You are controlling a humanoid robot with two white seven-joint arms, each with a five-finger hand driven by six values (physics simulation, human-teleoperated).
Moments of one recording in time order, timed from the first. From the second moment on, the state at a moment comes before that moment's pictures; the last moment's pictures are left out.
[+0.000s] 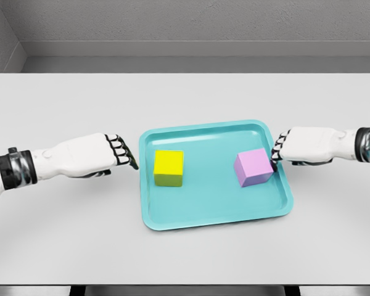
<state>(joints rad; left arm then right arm) -0.36 0.83 -0.51 -1.74 -0.61 -0.61 -0.35 -0.63 -0.97 0.72 -1.64 0.46 -0.60 0.61</state>
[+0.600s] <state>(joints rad) -0.36 0.79 -0.54 -1.73 -0.62 -0.61 -0.37 -0.63 -0.98 0.72 -1.66 0.47 -0.61 0.61</state>
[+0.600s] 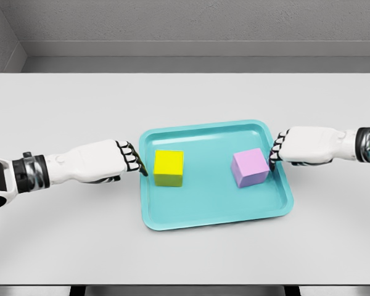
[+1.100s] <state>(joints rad) -0.38 0.75 -0.54 -1.74 -0.63 -0.61 -0.38 -0.61 -1.02 0.71 -1.65 0.46 -0.61 0.61</state>
